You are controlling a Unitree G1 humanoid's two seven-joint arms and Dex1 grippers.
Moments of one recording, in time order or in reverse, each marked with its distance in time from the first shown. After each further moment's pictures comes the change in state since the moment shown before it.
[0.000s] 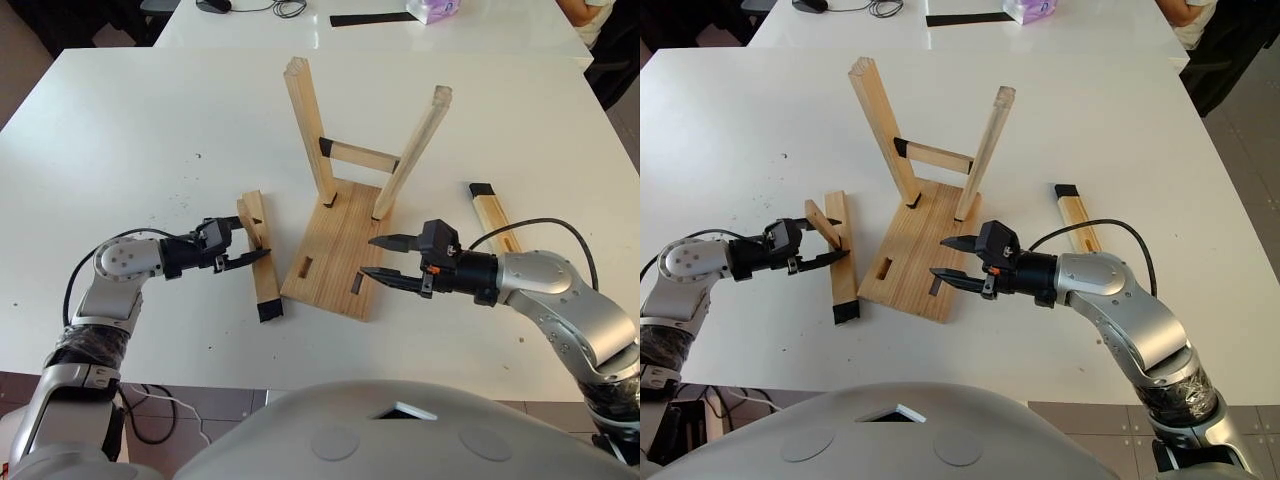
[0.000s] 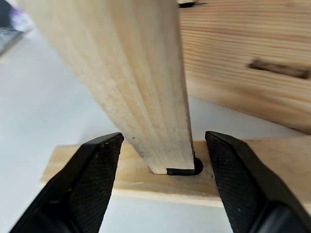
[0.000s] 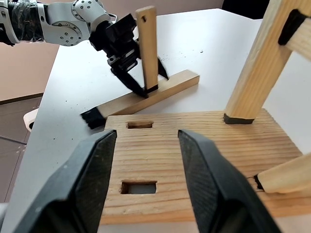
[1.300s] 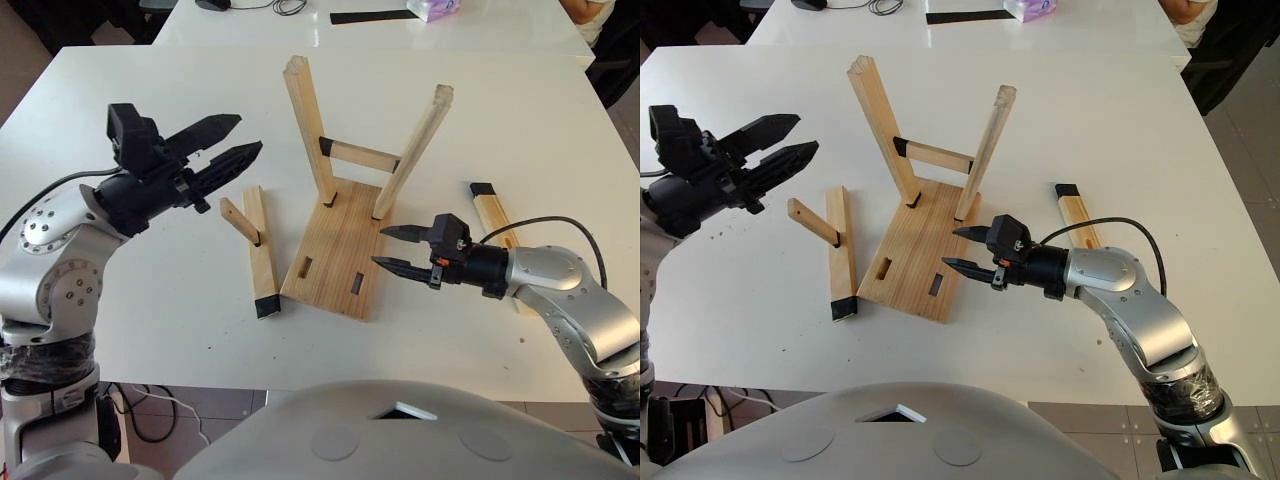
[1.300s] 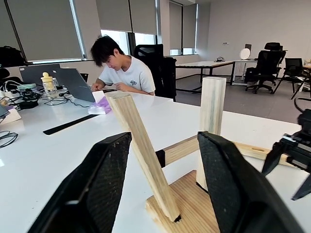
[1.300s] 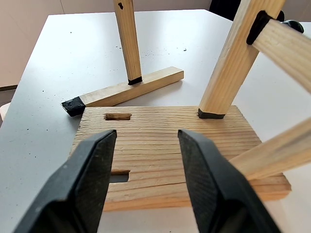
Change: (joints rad) left arm -0.040 -0.008 0.357 -0.728 -0.603 0.805 0.248; right arm 0.012 -0.002 -0.034 0.036 -0.058 -0.074 0.004
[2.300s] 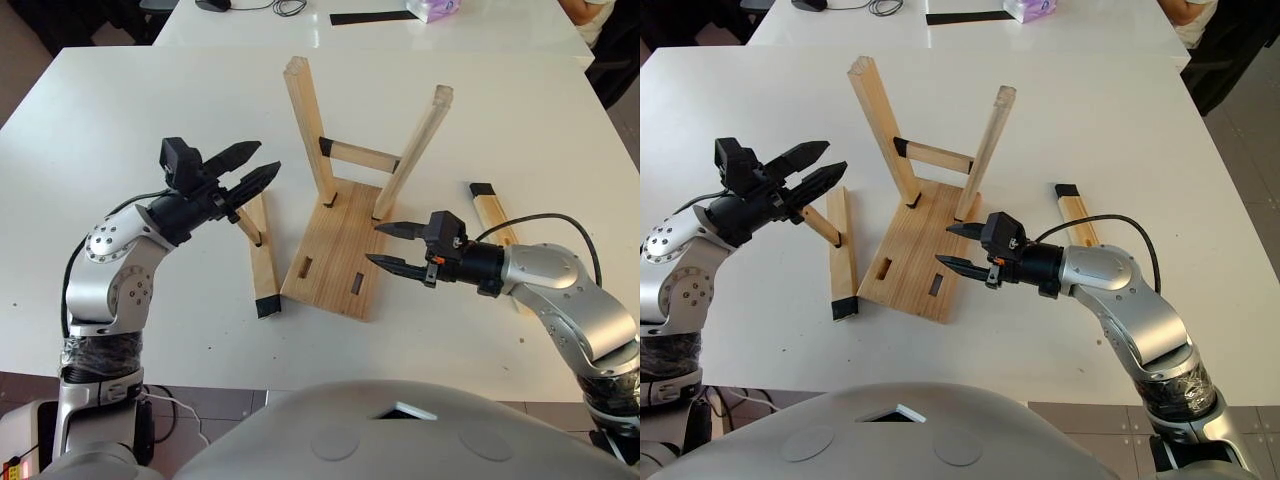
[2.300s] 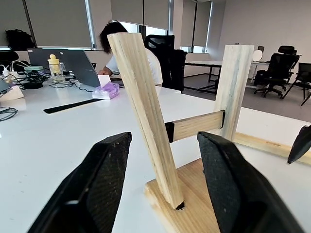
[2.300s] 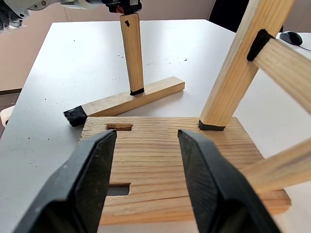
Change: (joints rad) left arm 0.043 -0.145 -0.087 0.134 0.133 -0.100 -0.011; right arm -0.020 0.025 0.006 -0.013 0.001 0.008 0.000
